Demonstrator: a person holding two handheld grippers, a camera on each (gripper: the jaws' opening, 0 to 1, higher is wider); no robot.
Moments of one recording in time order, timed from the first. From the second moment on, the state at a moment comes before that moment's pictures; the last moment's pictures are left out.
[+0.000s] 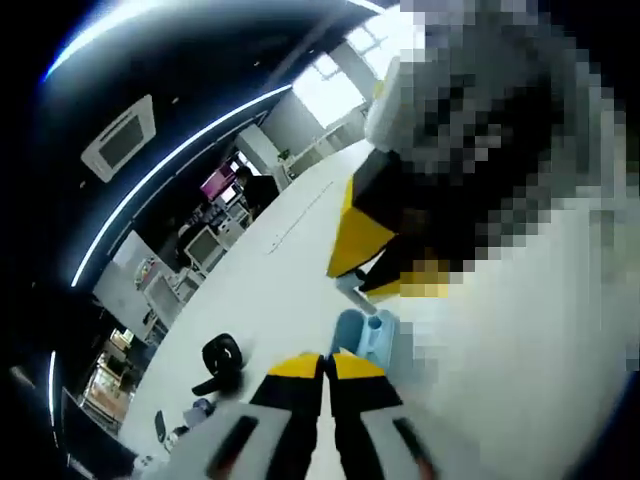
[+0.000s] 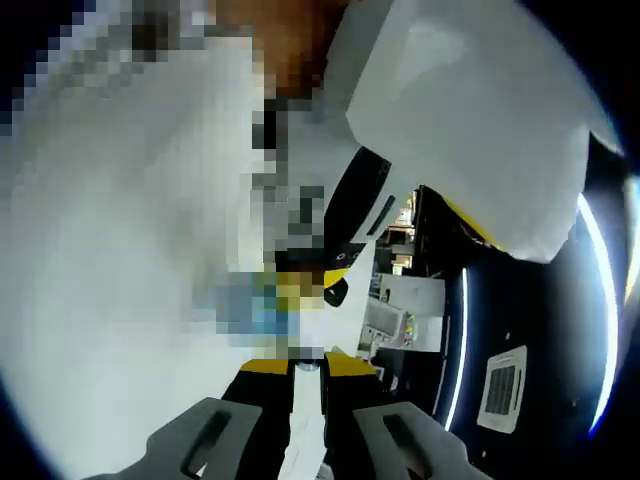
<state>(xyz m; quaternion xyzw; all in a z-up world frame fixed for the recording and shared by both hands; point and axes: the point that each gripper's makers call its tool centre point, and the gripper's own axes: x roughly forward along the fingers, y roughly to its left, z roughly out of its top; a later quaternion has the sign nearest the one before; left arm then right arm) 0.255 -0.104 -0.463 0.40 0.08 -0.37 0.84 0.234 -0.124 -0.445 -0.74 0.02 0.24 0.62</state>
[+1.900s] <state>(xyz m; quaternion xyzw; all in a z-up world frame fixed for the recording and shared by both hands) 0.206 -0.119 -0.502 0.10 0.15 -0.58 0.79 0.215 -0.126 -0.487 -0.79 0.02 0.24 0.57</state>
